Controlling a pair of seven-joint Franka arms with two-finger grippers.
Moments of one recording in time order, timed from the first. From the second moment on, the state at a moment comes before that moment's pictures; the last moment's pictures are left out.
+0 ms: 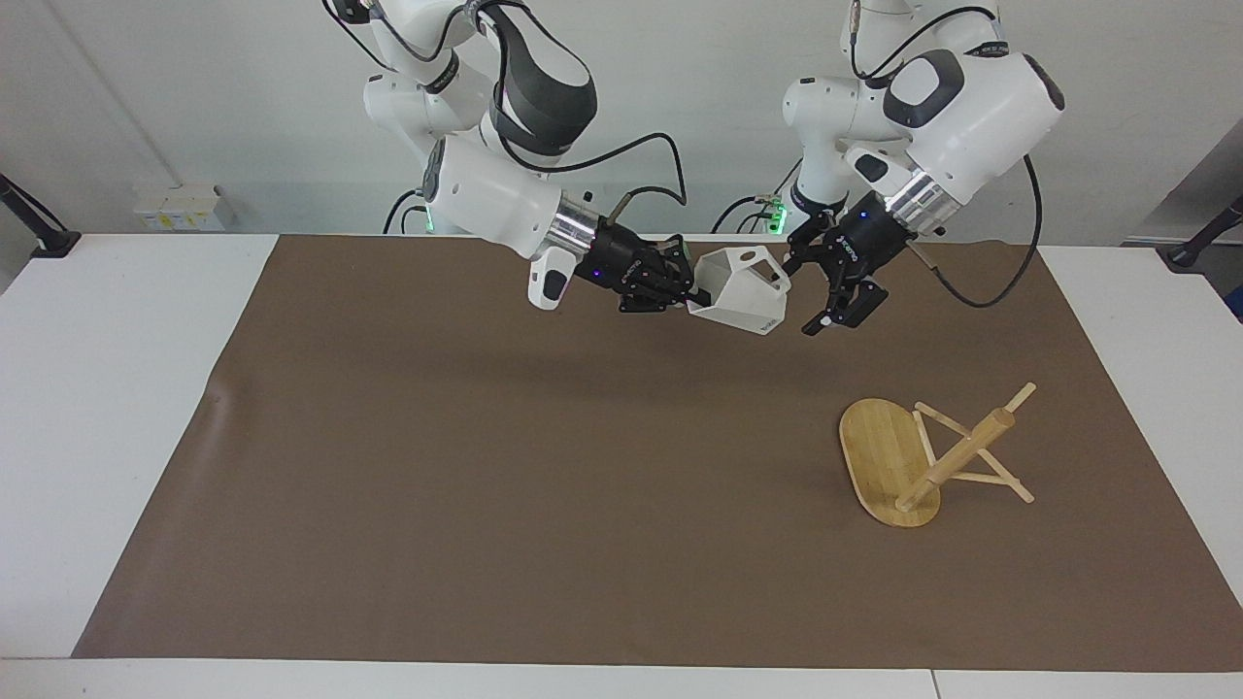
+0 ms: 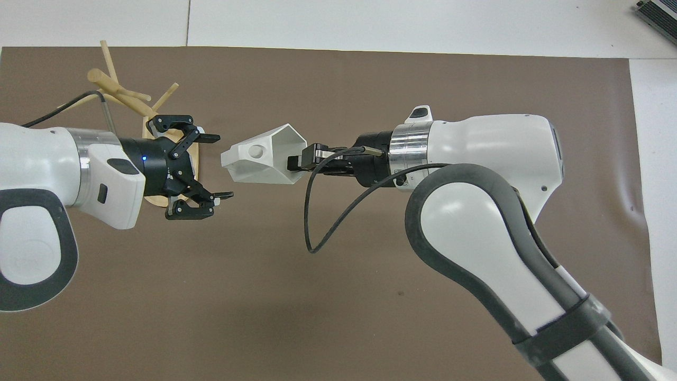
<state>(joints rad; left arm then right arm) -0.26 -0.11 -0.04 -1.99 -0.66 2.18 1.40 0.02 0.20 0.49 -1.76 1.04 2.29 -0.08</state>
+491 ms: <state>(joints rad) -0.31 -0.11 -0.04 -2.03 -0.69 2.27 1.34 0.02 0.20 0.49 -1.76 1.04 2.29 -0.07</state>
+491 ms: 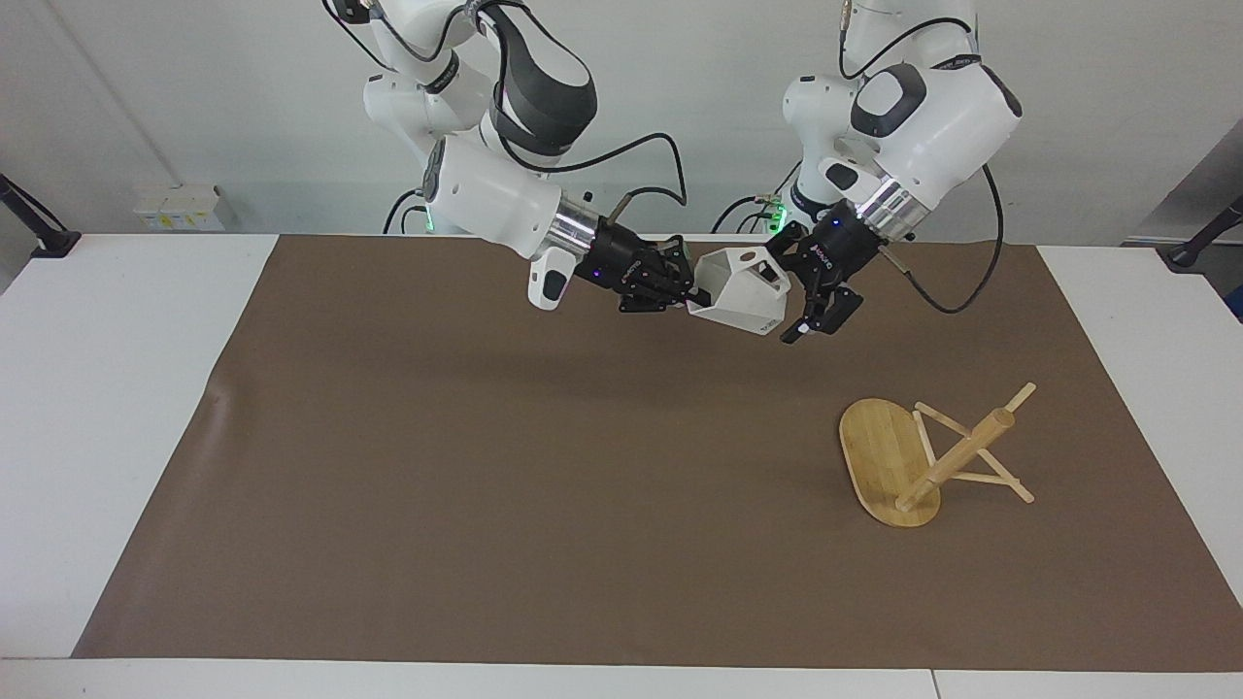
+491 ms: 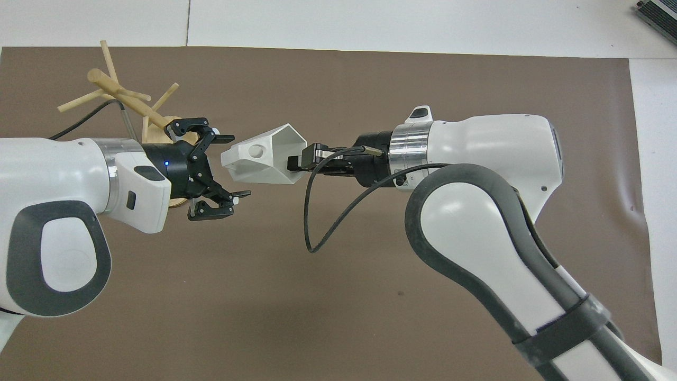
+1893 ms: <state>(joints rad) -0.33 -0.12 -0.04 -2.03 -0.74 2.28 1.33 0.02 0.20 0.49 -1.76 1.03 2.28 -0.05</state>
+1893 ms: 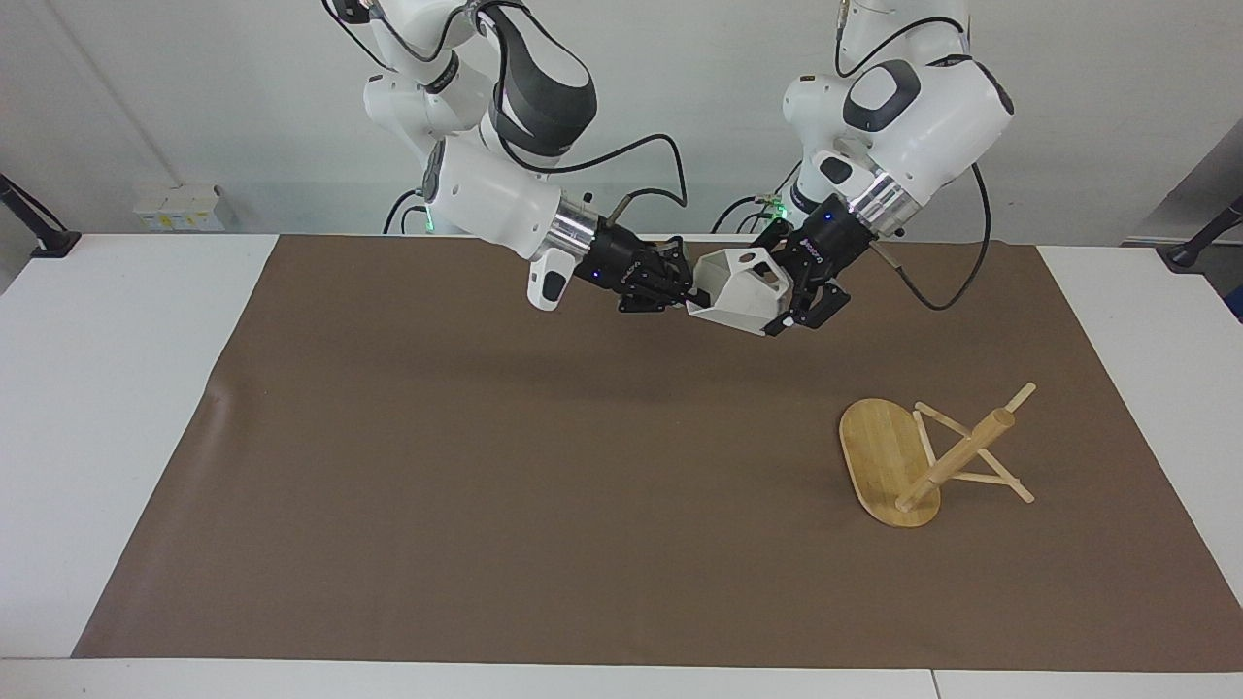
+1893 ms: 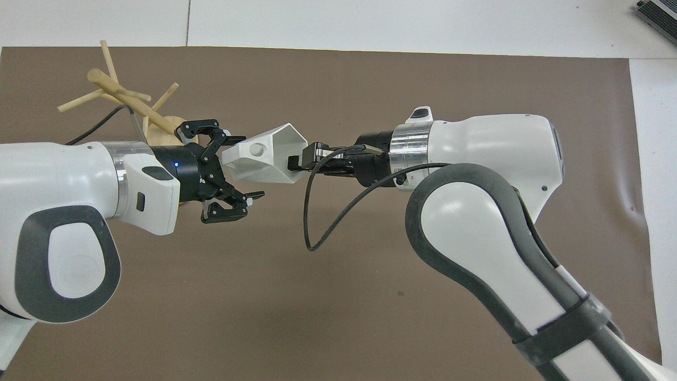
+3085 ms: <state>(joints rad) -0.33 -0.12 -0.04 -2.03 -0.74 2.28 1.33 0.02 0.20 0.49 -1.76 1.03 2.31 -0.01</state>
